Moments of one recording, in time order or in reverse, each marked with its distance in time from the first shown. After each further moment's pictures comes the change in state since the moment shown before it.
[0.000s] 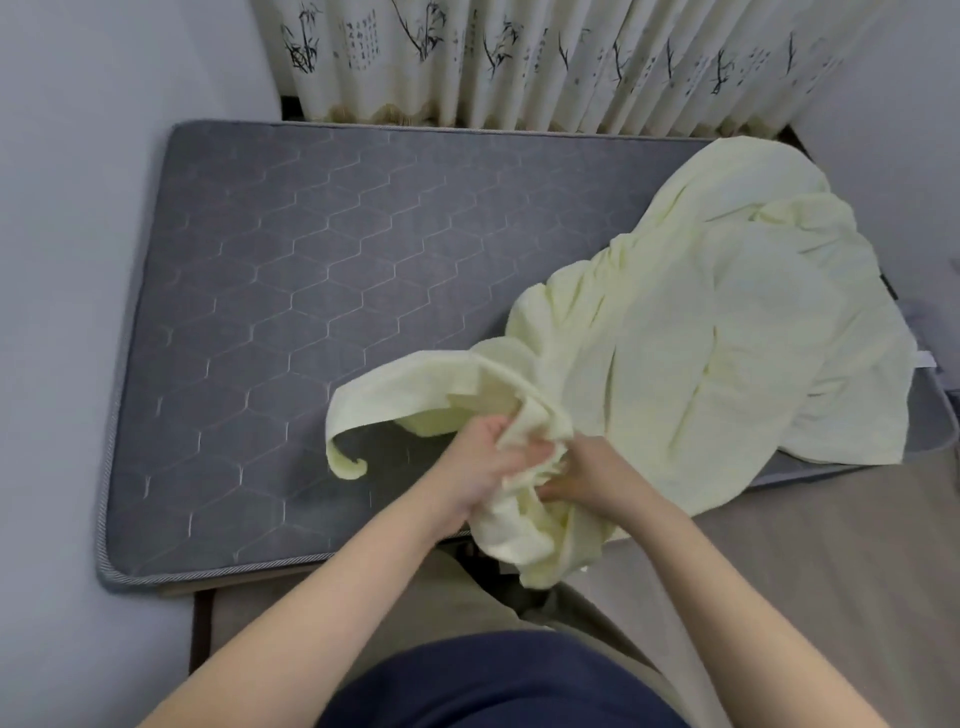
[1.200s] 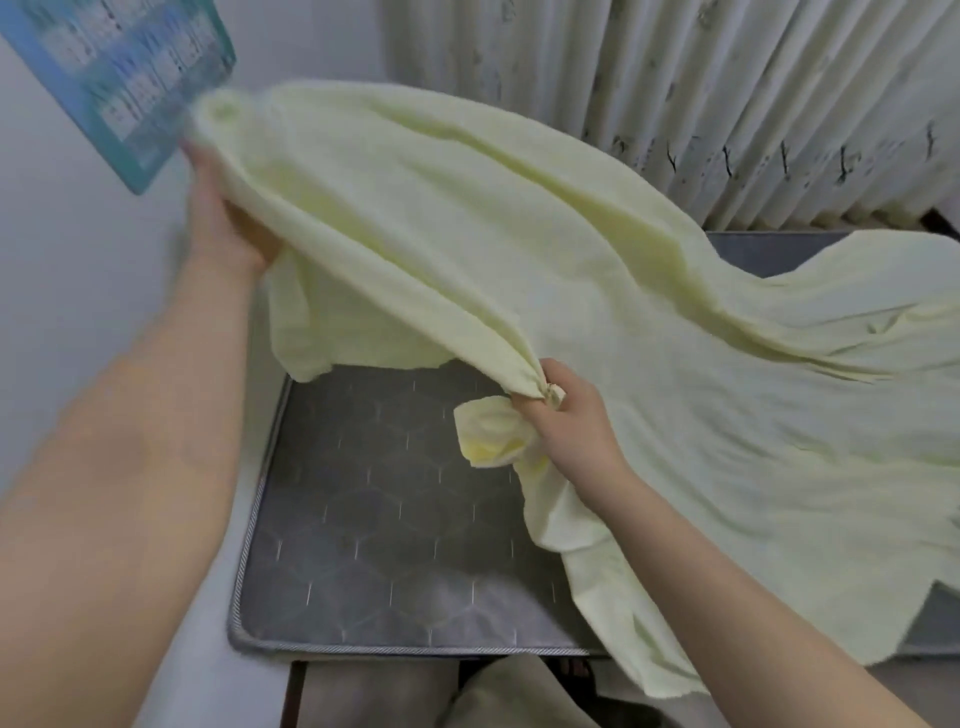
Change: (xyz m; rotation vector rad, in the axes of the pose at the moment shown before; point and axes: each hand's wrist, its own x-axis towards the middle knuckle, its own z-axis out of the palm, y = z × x) left_hand -0.026 0.311 -0.334 -0.489 0.272 0.701; right_hand 0.078 -0.217 -0.018 0.640 0.340 -0.431
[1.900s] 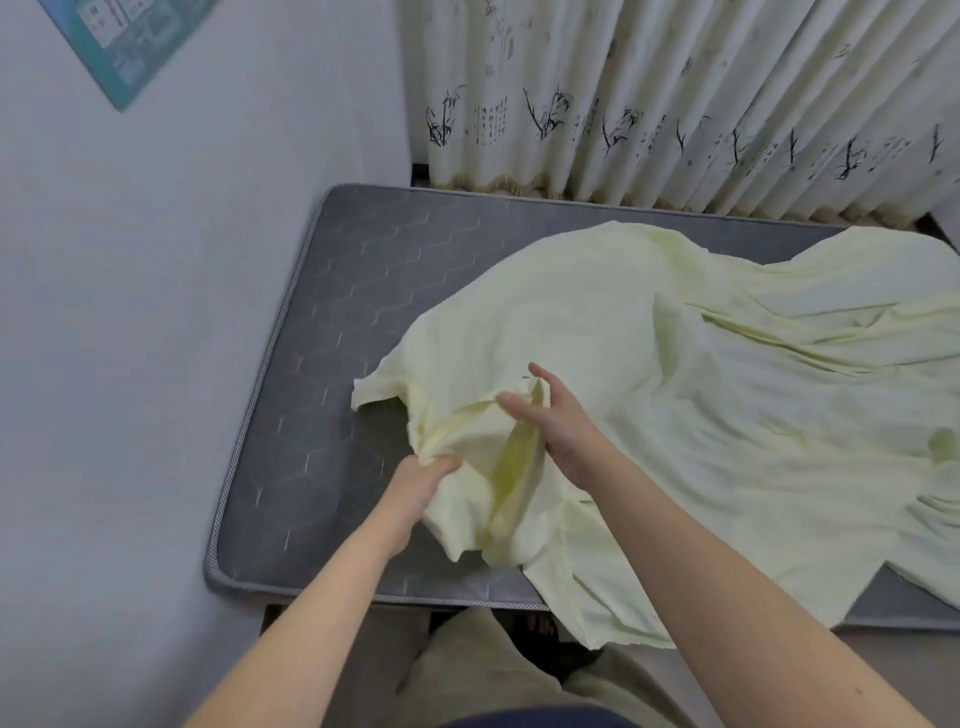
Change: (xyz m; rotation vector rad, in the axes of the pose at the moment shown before) left_hand -0.234 -0.262 -0.021 0.687 0.360 -0.516; right_hand 0.000 0.089 -0.001 0.306 -0.225 0.448
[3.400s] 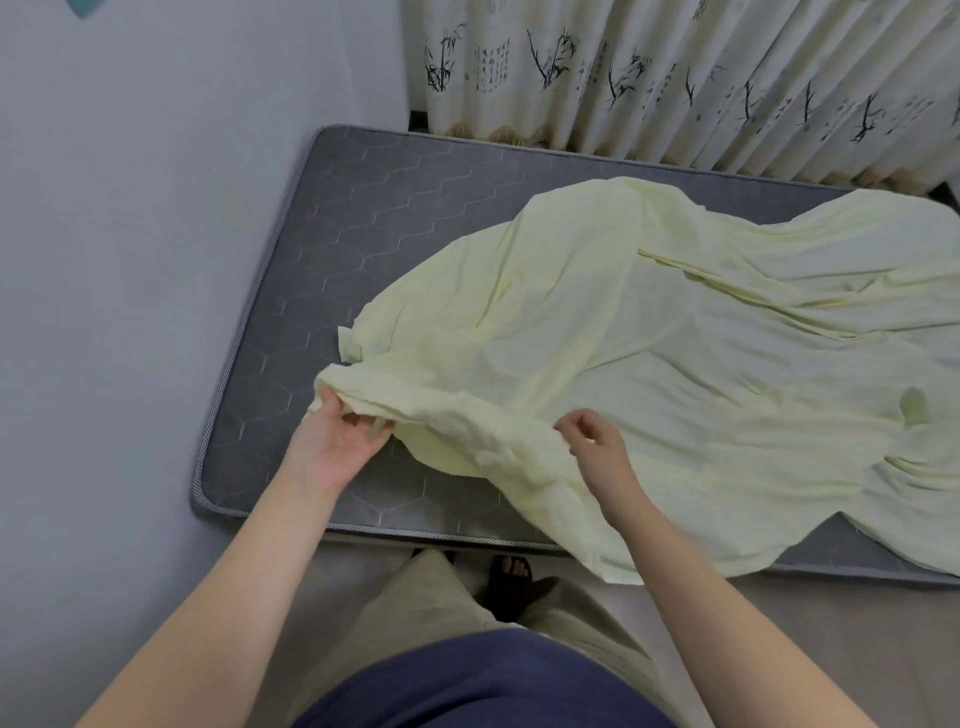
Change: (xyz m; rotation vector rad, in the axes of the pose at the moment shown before) left_hand -0.038 -0.003 -0.021 -0.934 0.065 -0.118; right_hand -0.076 0.090 -0.081 -0.315 0.303 -0.076
